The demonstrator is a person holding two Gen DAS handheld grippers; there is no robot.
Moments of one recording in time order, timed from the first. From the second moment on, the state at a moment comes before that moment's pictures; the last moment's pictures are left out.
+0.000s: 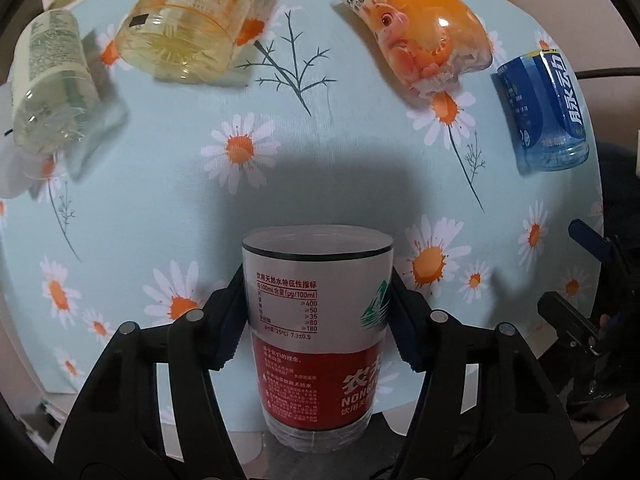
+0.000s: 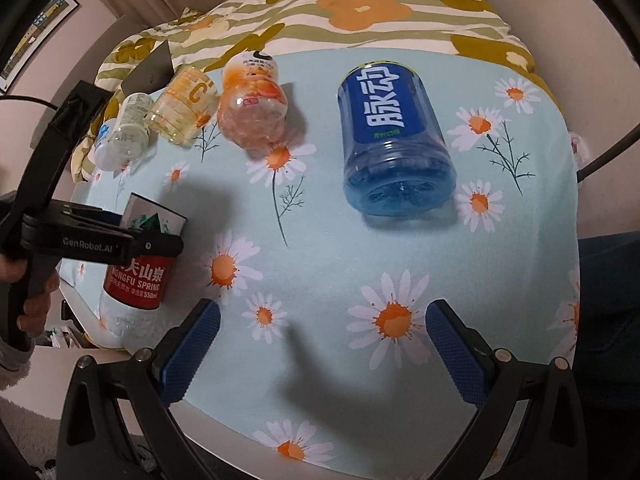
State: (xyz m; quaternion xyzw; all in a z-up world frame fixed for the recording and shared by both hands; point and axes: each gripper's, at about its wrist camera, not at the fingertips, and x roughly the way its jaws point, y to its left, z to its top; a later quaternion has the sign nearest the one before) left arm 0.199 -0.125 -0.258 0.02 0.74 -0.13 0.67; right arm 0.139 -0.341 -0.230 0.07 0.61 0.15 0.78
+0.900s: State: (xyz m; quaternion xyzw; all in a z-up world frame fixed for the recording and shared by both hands) left arm 0.153 -0.103 -0.171 -0.04 0.45 -0.11 0.89; right arm 0.123 -0.332 -0.176 0.06 0.53 0.14 0.83
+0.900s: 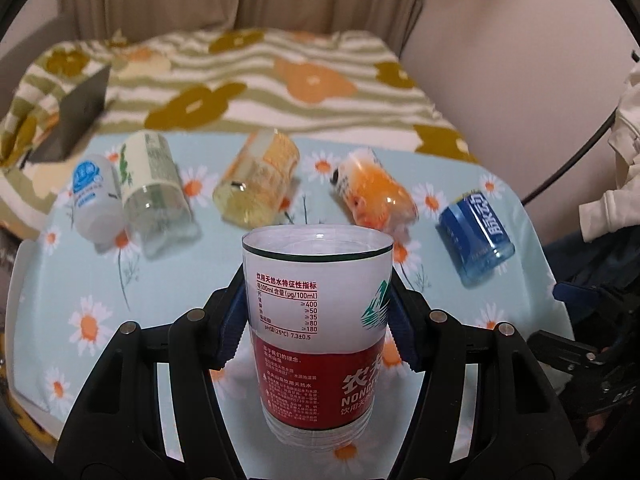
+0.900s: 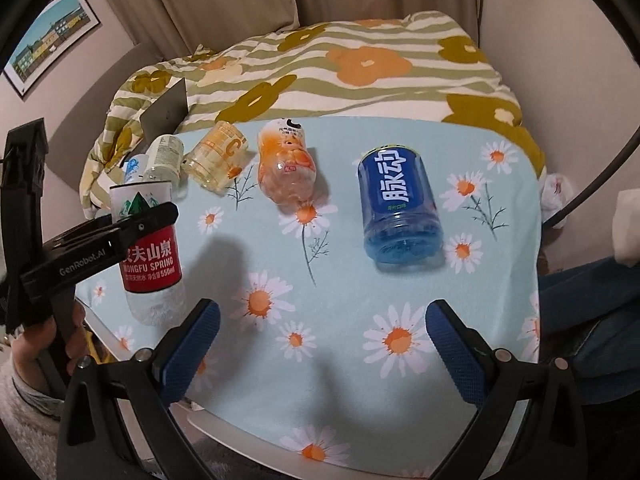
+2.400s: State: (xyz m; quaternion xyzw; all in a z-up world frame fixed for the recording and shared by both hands) left arm 0.076 -0.082 -0.199 -0.04 0.25 -0.09 0.96; right arm 0.087 -0.300 -0.185 0.00 0.48 0.12 0.87
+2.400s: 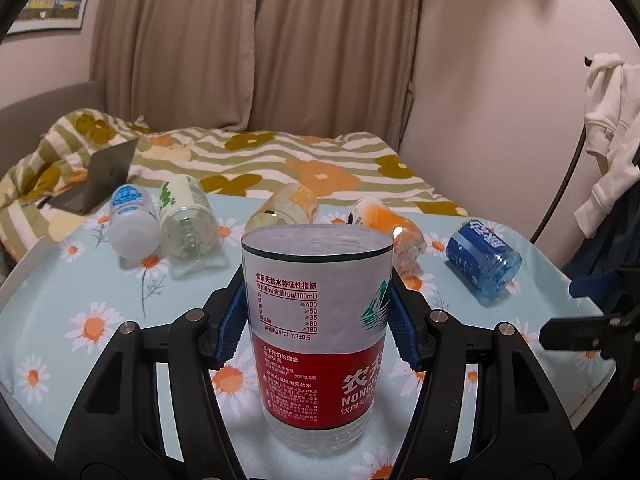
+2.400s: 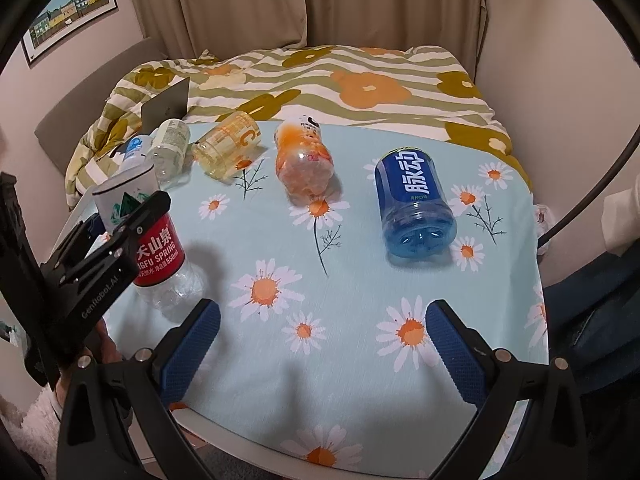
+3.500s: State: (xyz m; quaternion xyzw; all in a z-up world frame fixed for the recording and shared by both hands) left arm 0.049 -0.082 -0.189 0.00 0.33 -0.07 0.94; right arm 0.068 -0.296 -0.177 0.02 0.47 0.14 0.87
